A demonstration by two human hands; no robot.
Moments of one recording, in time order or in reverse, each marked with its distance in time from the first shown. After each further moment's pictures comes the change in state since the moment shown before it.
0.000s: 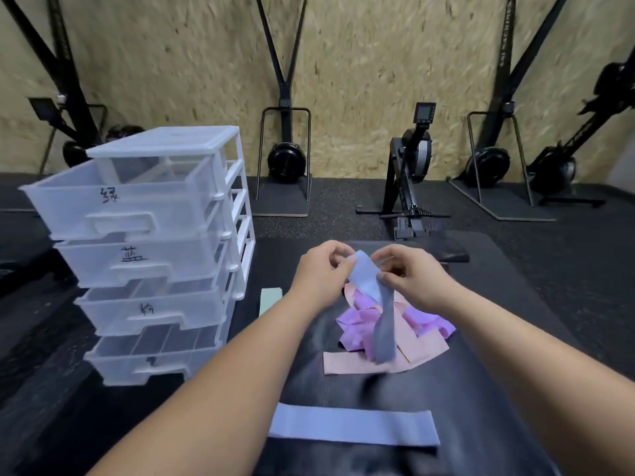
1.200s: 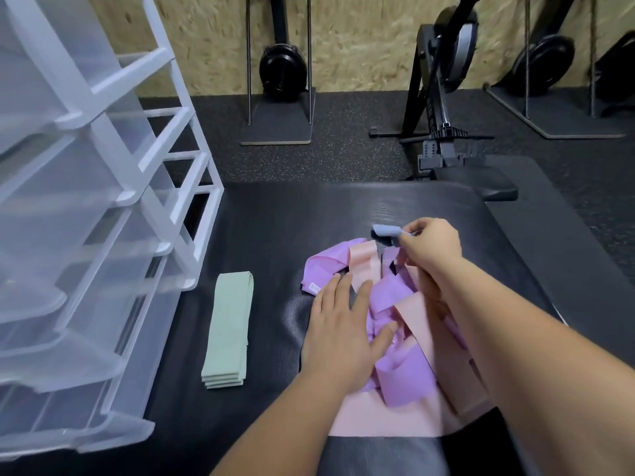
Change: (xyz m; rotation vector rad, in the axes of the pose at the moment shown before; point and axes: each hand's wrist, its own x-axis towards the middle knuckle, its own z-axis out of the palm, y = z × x) left_hand 0.030 -0.194 0.149 0.789 -0.229 0.037; right_hand 0.183 0.227 0.123 0.014 0.179 0.659
